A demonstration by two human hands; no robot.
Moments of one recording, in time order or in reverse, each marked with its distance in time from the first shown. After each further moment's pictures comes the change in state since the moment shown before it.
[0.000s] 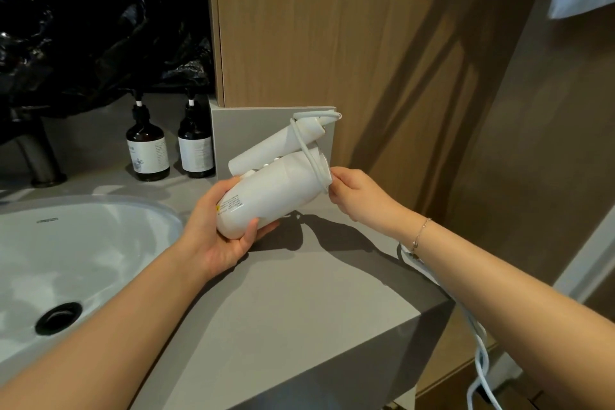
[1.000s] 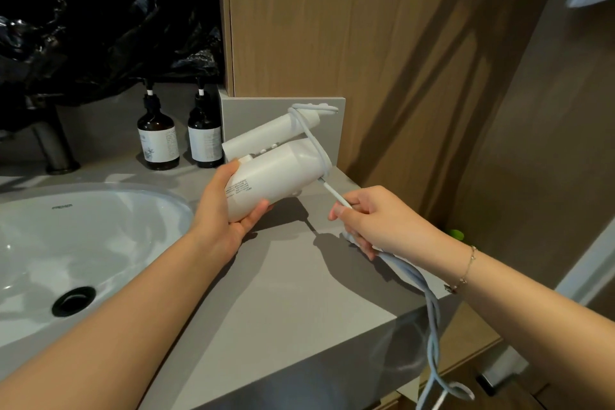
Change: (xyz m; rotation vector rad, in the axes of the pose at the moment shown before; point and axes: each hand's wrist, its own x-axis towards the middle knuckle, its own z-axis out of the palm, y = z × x) left_hand -0.007 -0.005 0.007 0.009 0.185 0.350; right_hand -0.060 -0.023 0.005 0.072 -0.114 0.151
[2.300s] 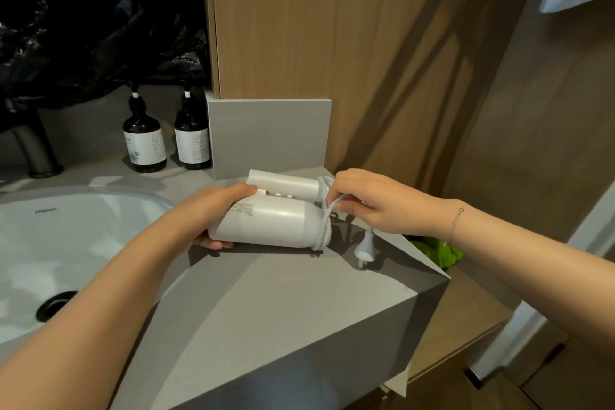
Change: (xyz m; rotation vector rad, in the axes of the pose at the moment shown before) left_hand 0.007 0.019 0.001 1.161 -0.034 -0.080; right_hand 0.013 0.012 -0.049 -0.704 -0.122 -0.474
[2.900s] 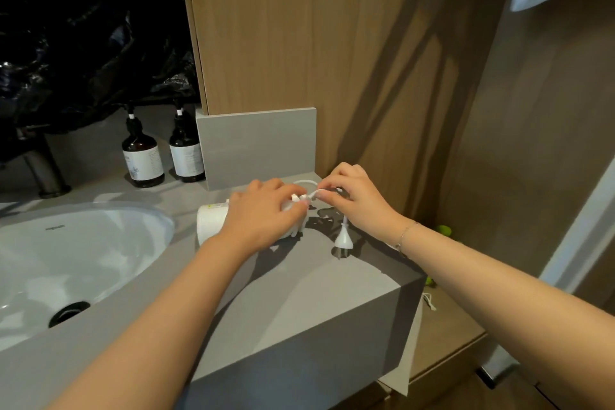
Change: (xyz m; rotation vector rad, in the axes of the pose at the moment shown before) left_hand -0.007 0.029 0.076 0.805 0.216 0.659; right_hand 0.010 0.030 0.041 0.347 0.445 0.228
